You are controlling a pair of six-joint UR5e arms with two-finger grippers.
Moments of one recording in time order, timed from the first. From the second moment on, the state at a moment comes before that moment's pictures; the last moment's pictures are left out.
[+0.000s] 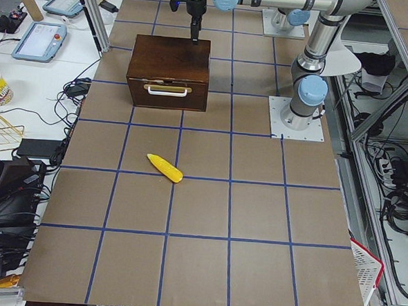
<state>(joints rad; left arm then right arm) -1.58 -1.63 -1.54 -1.59 1.58 0.04 1.69 -1.44 1.50 -1.50 -1.64 0.03</state>
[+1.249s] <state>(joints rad) -1.56 -1.62 -1.54 -1.59 1.57 0.04 1.69 -1.44 1.50 -1.50 -1.64 0.03</state>
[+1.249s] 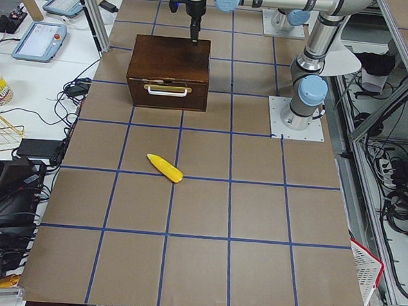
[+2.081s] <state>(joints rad) -1.55 -1.64 -1.54 -1.54 1.58 0.05 1.69 -1.44 1.50 -1.50 -1.64 0.03</state>
